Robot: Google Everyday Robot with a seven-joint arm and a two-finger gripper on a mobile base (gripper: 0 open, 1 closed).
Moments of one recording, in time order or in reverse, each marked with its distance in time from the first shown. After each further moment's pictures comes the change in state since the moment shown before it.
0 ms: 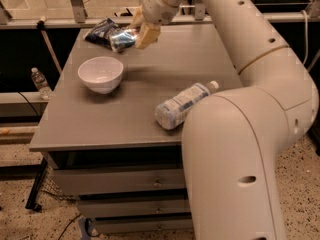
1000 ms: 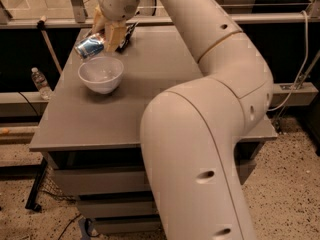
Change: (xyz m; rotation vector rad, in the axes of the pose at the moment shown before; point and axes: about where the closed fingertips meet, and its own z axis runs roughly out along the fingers) arm -0.095 0.001 0.031 -0.151 0.006 -0.269
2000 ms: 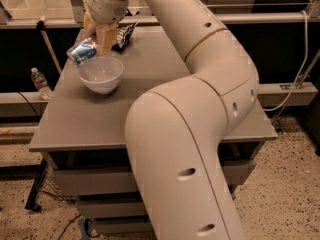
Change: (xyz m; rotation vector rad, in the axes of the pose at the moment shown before) arm -0.017 -0.005 0.018 -0.057 0.002 -0.067
